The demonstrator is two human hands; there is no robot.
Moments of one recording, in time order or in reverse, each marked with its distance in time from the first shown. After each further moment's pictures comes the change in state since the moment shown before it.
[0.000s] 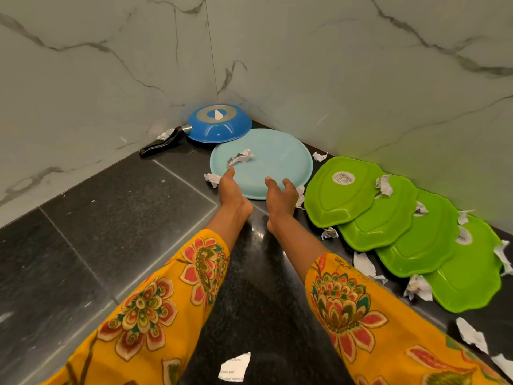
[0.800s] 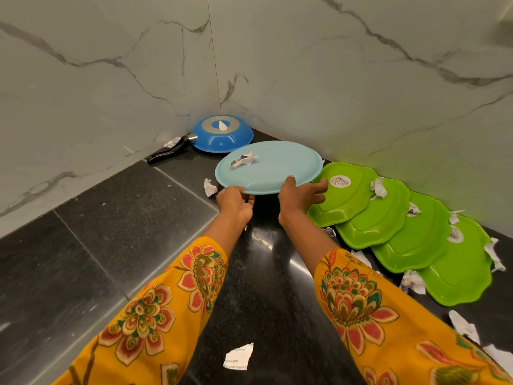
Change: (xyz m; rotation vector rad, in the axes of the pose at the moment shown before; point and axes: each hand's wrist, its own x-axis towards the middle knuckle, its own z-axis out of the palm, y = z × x) left_hand -0.032 0.010 -0.006 -0.145 0.059 -0.068; right_hand -0.014 -0.036 -0.017 0.114 0.279 -0.073
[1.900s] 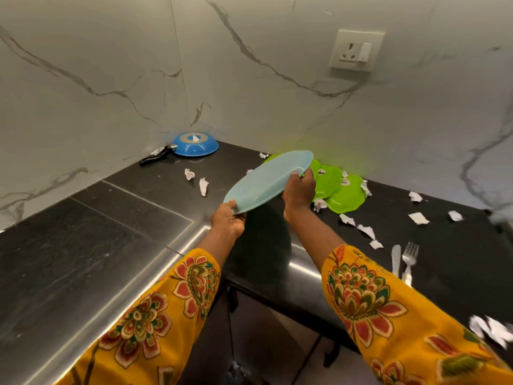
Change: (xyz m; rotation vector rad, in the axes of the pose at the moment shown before) left_hand -0.210 -0.055 -0.114 0.057 -0.185 -0.115; right_hand -0.160 -0.040 -0.216 -0.020 0.024 -0.335
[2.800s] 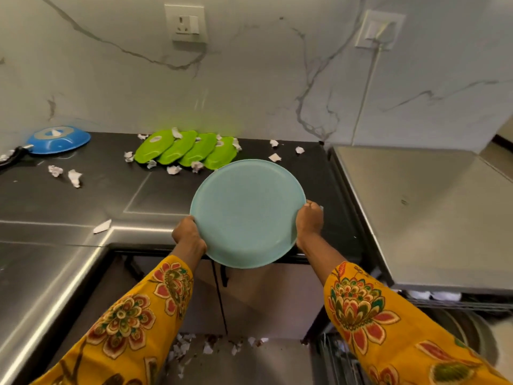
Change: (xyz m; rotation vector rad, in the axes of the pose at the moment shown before) left_hand -0.144 -0.195 -0.029 0.535 0.123 -0.004; right_hand -0.069 0.054 -0.361 -0.170 0.359 0.287
